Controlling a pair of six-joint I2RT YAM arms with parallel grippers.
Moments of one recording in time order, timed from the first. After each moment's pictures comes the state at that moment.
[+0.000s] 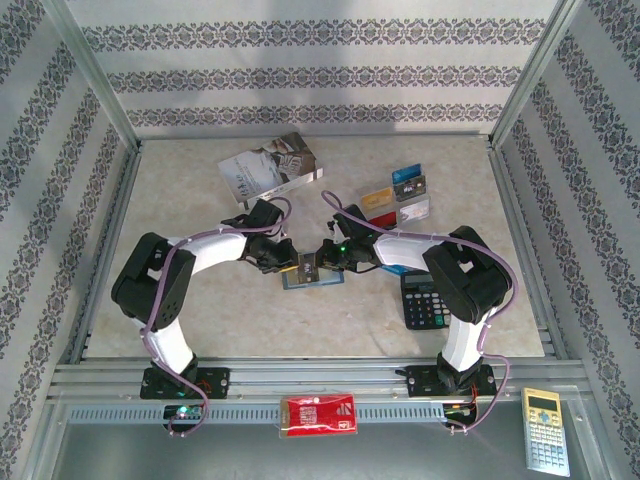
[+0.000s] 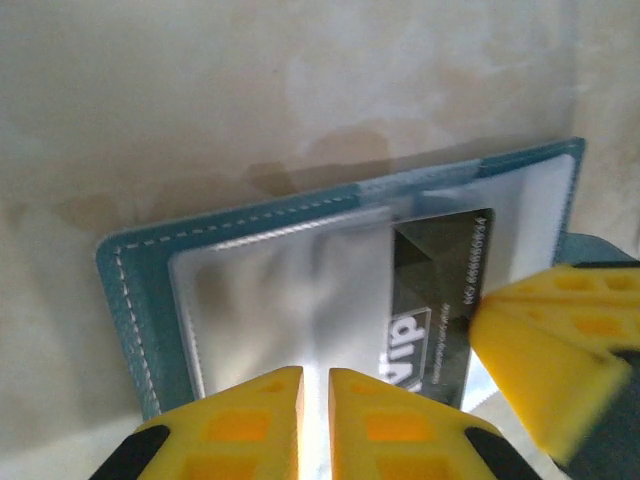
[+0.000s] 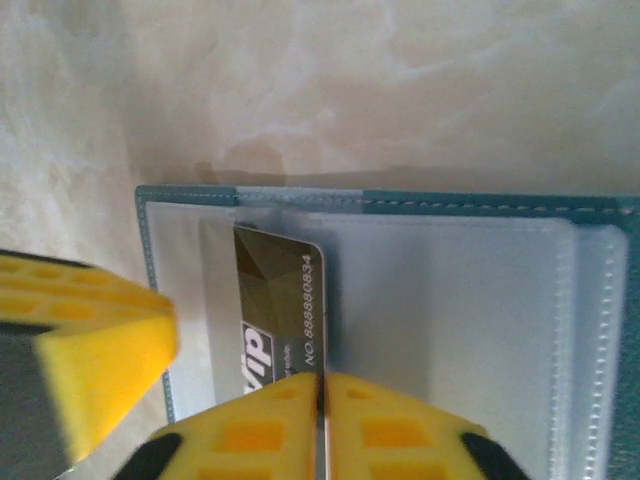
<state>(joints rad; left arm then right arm) -0.45 1.77 1.00 -0.39 0.42 -0.69 0.60 1.83 0.98 -0.15 -0.45 0.75</state>
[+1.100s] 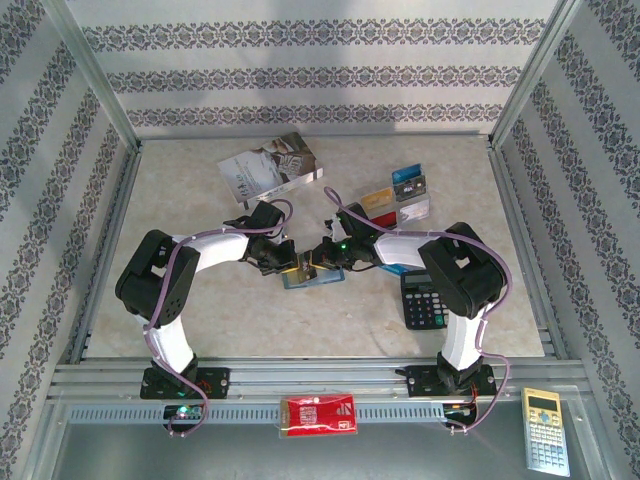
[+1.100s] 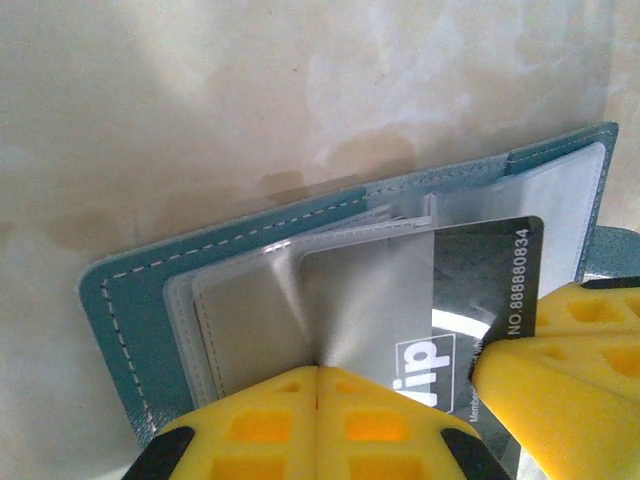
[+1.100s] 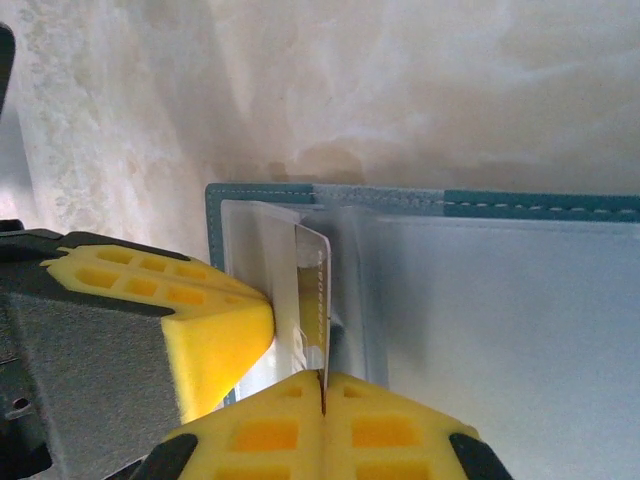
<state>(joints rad) -0.45 1.79 0.99 -0.37 0.42 -0.69 0.58 1.87 0.97 -0.03 -0.60 0.78</state>
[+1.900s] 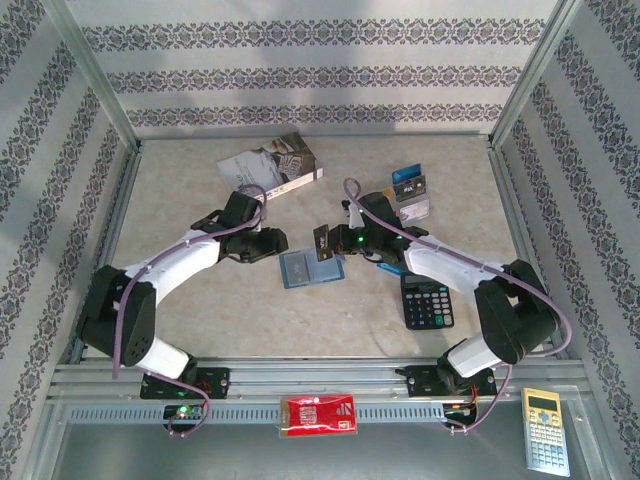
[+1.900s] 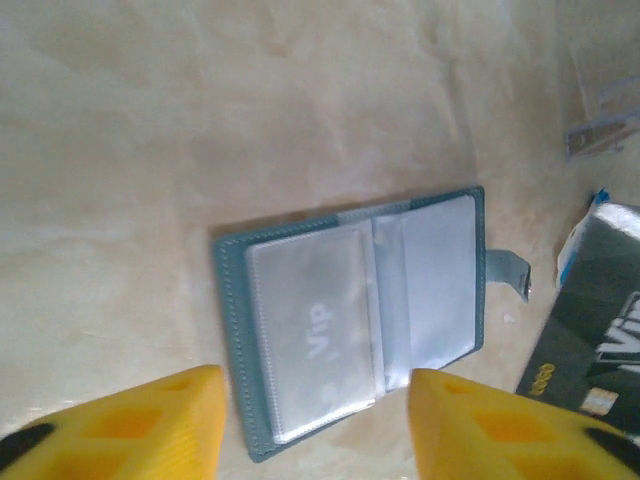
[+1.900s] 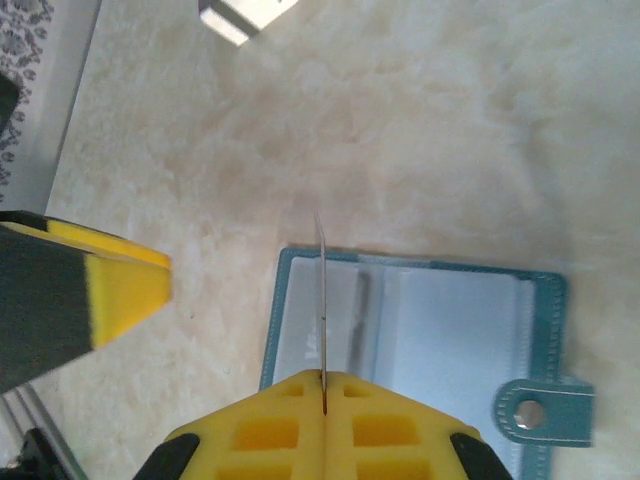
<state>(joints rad) -0.37 1.48 0.94 -0.47 0.29 -0.68 0.55 1.50 0.89 -0.12 -0.37 0.59</state>
